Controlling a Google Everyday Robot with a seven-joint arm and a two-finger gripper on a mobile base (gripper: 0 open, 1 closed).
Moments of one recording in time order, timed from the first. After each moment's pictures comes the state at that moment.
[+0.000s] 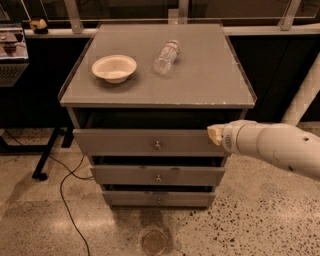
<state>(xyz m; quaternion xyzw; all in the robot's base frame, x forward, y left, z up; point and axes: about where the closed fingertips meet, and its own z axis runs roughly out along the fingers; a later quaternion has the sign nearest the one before) 0.583 -0.190 0.756 -0.16 0.87 0.09 0.45</state>
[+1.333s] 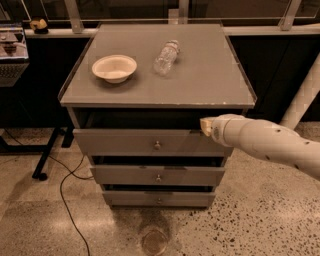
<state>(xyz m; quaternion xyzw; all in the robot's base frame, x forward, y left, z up) 0.634 -0.177 0.740 -0.13 0.86 0.10 0.48</state>
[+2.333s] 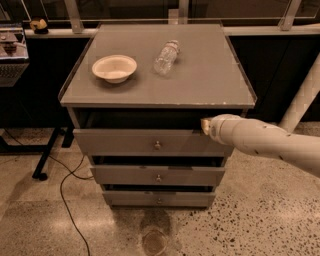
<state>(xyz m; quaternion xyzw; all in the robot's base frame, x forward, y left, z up) 0.664 -0.187 0.714 -0.11 0.87 0.08 0.47</state>
